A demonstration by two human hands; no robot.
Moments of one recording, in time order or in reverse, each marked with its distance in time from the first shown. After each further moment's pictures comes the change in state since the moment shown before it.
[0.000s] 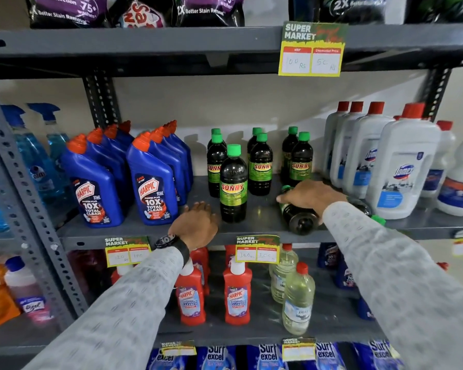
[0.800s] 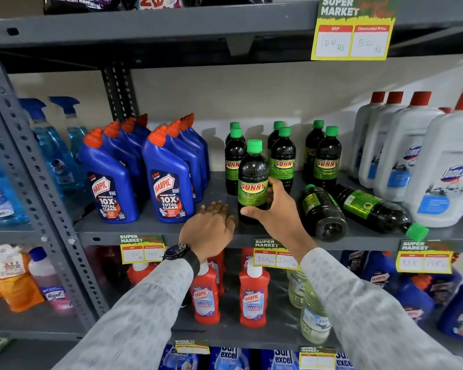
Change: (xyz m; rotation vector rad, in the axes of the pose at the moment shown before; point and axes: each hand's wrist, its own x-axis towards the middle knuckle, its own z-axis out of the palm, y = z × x) left_hand -0.010 -0.004 0.007 0.097 0.085 0.059; right_hand -0.008 -0.057 0.112 0.774 0.146 -0.563
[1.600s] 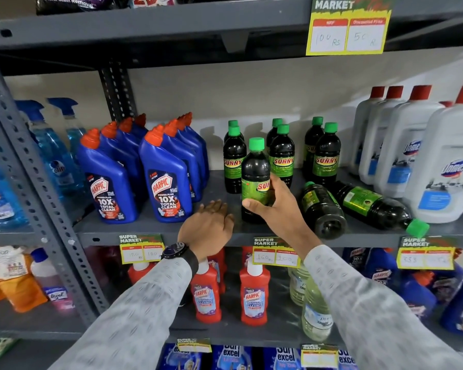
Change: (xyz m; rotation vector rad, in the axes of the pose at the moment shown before) left_hand -0.001 -0.003 -0.001 0.000 -0.020 -0.008; right_hand -0.003 -0.014 -0.009 0.092 -0.033 -0.071
